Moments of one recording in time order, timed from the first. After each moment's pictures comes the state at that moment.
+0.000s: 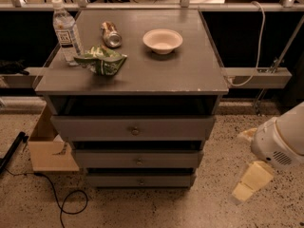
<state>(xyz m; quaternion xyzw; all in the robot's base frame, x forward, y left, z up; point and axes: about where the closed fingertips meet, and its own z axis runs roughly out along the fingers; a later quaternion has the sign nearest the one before) 0.376 -0.201 0.777 -0.51 0.83 0.16 0.15</state>
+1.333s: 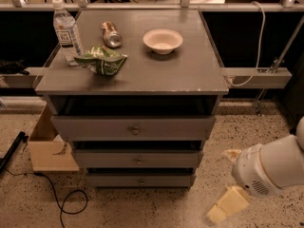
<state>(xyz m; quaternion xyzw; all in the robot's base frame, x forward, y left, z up) 0.347 -0.150 0.749 -0.48 0.83 0.20 0.20</state>
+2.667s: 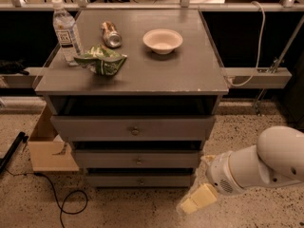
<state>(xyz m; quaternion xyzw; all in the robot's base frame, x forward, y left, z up) 0.378 -0.108 0.682 -0.44 0.84 0.24 0.22</state>
